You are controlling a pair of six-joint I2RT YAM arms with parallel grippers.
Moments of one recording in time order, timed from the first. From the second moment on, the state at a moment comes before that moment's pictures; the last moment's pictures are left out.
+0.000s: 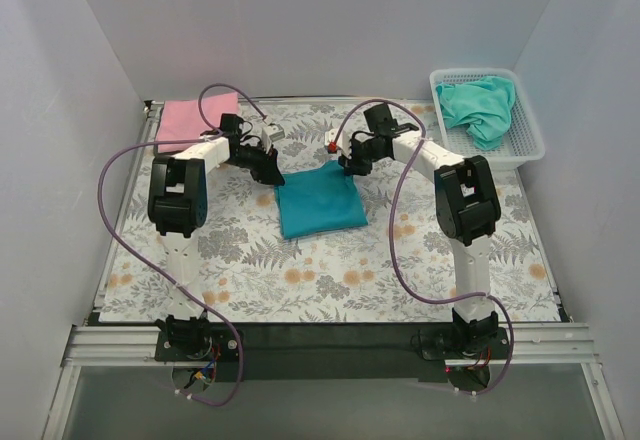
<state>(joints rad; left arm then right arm) -0.12 2.24 1.62 -0.59 0.94 0.66 0.42 2.16 1.68 -0.54 -0.63 -1.05</state>
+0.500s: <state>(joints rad) -0.15 2.06 1.53 -0.49 0.85 0.54 0.37 2.08 1.73 -0.50 -0.67 -0.73</state>
